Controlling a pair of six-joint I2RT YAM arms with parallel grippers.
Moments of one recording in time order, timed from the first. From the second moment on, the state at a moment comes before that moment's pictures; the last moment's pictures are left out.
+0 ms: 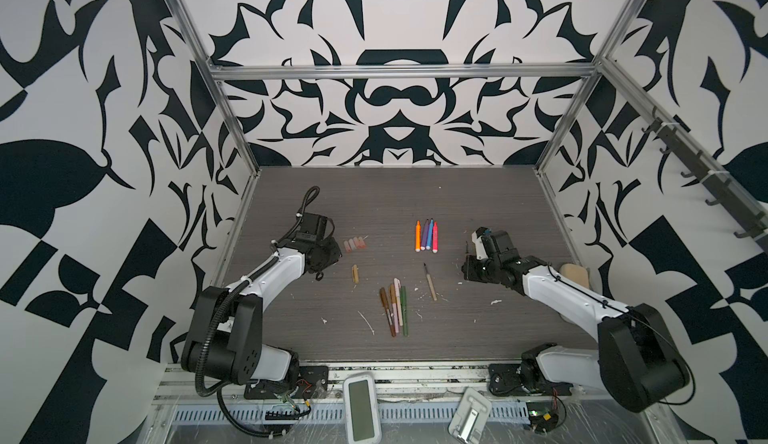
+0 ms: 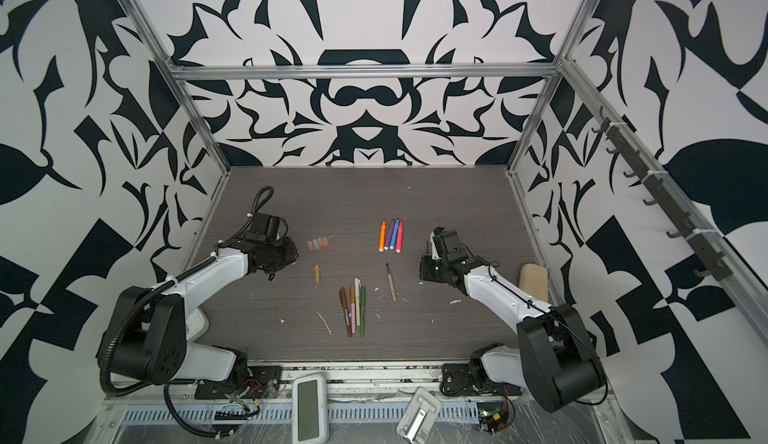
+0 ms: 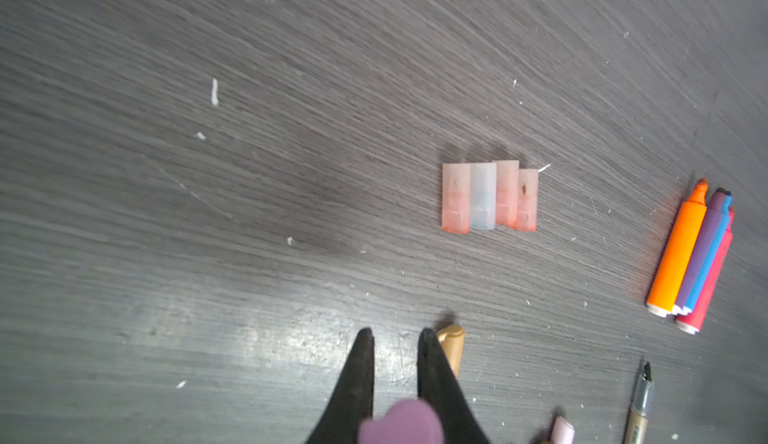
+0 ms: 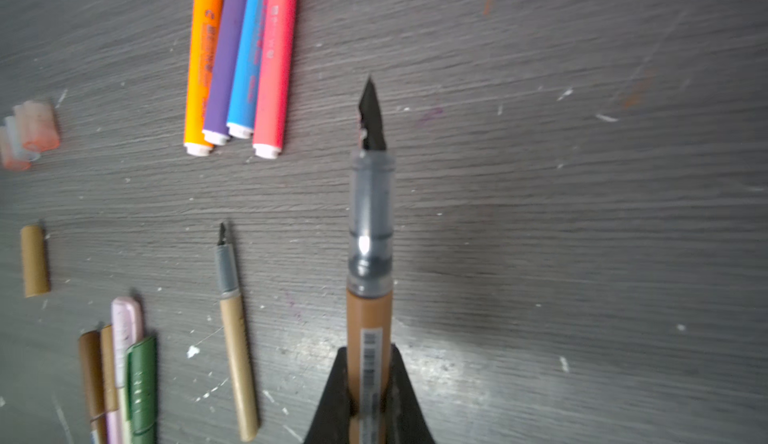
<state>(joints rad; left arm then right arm) -0.26 1.42 0.79 -0.41 0.09 -0.69 0.34 1.27 0.63 -0.34 -0.17 0.47</state>
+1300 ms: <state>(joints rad) -0.28 1.56 0.73 -0.33 0.37 -0.63 0.34 1.14 0.51 -0.36 -0.21 0.41</state>
